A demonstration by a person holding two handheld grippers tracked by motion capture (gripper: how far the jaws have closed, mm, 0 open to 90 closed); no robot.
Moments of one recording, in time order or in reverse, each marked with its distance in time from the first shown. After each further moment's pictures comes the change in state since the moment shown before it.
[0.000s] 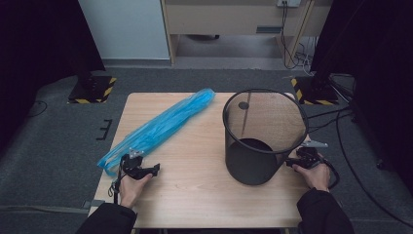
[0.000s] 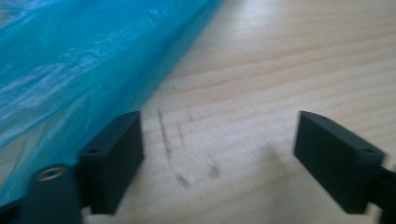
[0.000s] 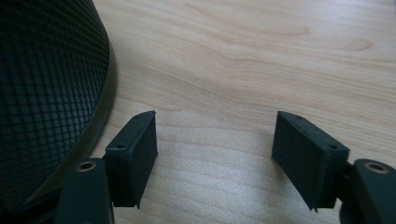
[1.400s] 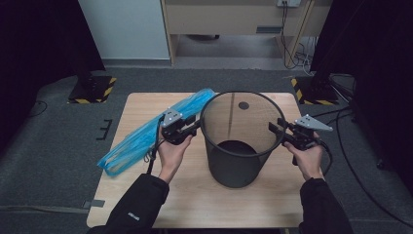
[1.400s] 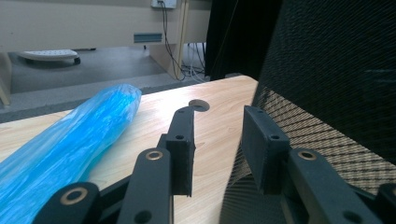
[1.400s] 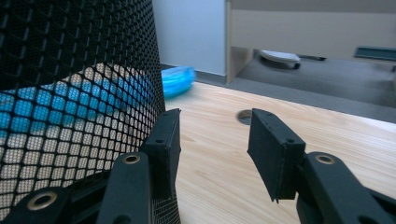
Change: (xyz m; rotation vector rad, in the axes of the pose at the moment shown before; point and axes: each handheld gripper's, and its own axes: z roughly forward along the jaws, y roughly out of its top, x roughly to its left) left arm -0.114 0.135 -0.026 -0.478 -0.315 0.133; right arm 0.066 0.097 -0.056 -0.429 0.215 -0.058
